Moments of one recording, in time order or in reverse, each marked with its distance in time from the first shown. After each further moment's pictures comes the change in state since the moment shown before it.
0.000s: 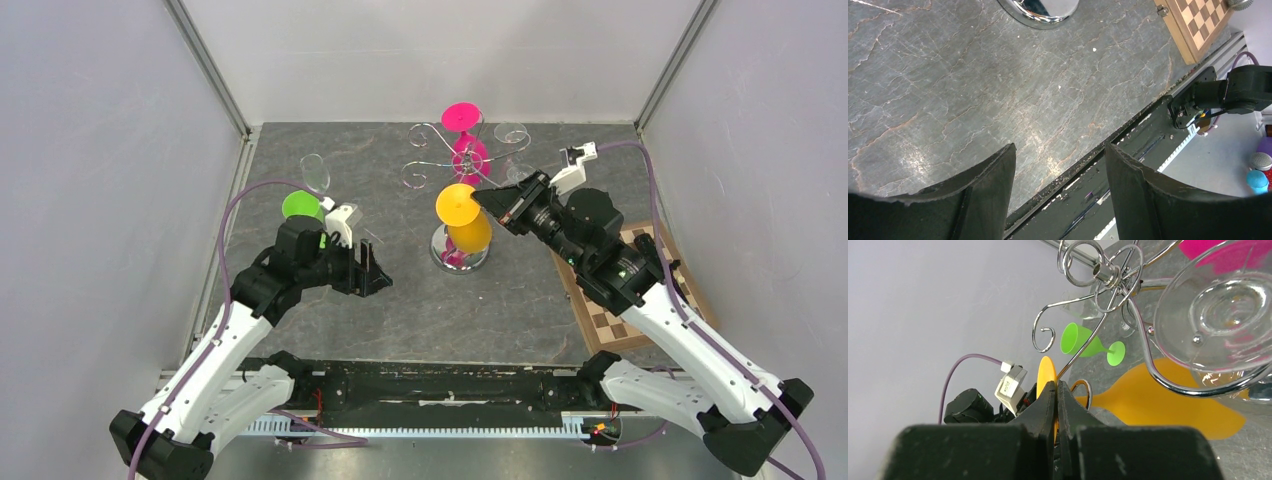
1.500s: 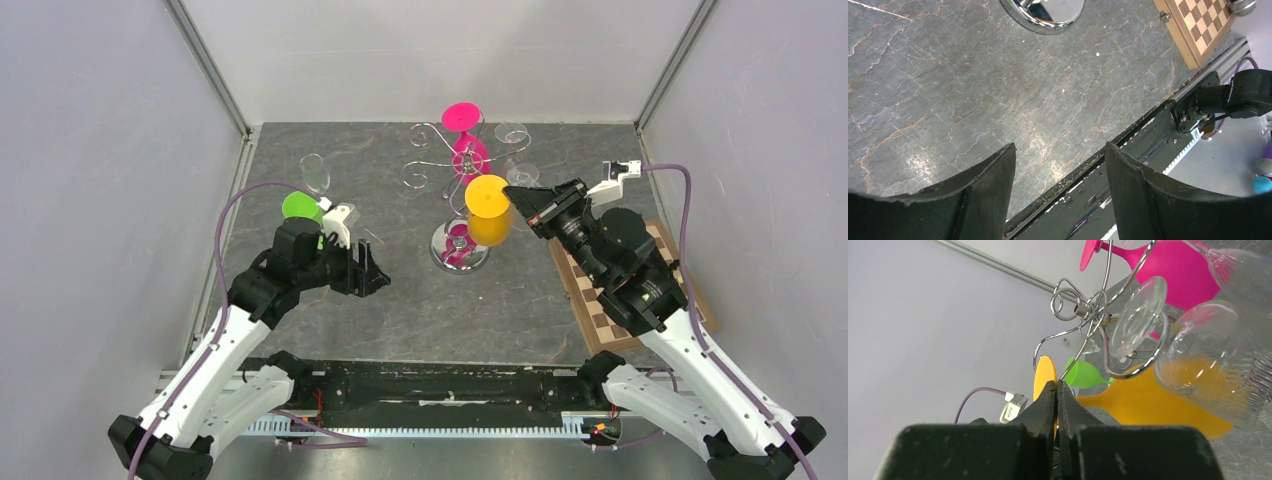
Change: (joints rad) left arm 0.000 -0.024 -0.009 0.006 -0.025 0.000; right arm -0.066 -0.152 -0.085 0.026 0.113 0.040
